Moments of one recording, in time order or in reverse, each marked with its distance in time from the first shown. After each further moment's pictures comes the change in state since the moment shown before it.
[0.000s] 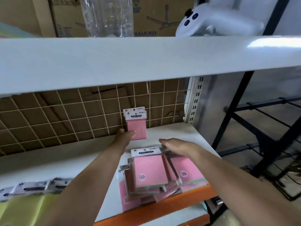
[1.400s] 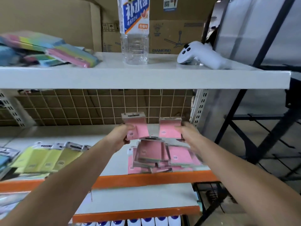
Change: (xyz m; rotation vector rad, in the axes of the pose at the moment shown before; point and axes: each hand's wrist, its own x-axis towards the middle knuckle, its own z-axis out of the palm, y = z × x) left_hand -0.145 0.025 -0.045 -0.260 -0.001 -0.026; right_hand -0.107 -0.005 -0.040 0.606 0.218 -0.185
